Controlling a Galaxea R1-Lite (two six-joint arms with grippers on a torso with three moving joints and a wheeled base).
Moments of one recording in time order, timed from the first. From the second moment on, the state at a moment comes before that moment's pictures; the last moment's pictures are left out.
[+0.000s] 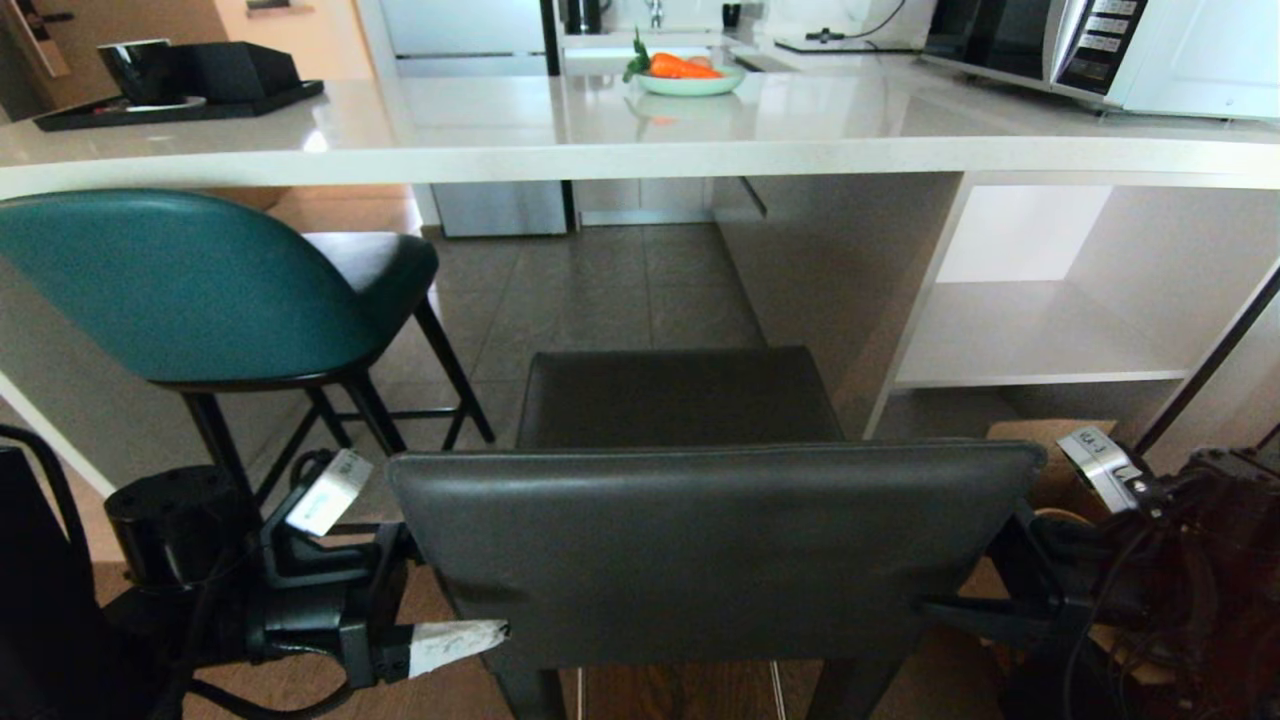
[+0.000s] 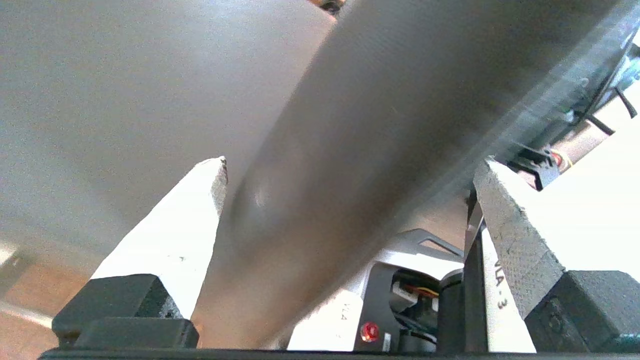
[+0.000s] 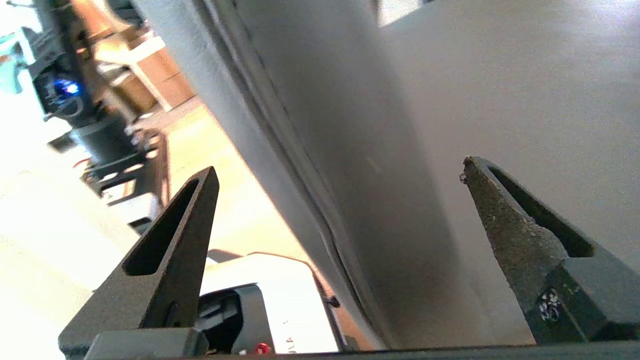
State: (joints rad) left arm -0.12 1.91 -0.23 -1.52 -1.18 -0.08; right arm 0.01 1.89 -0.23 -1.52 1.27 -0.02
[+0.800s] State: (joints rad) left arm 0.56 1.65 -0.01 -1.52 -1.19 -0.04; right arm -0.36 1.54 0.00 -1.51 1.23 -0.04
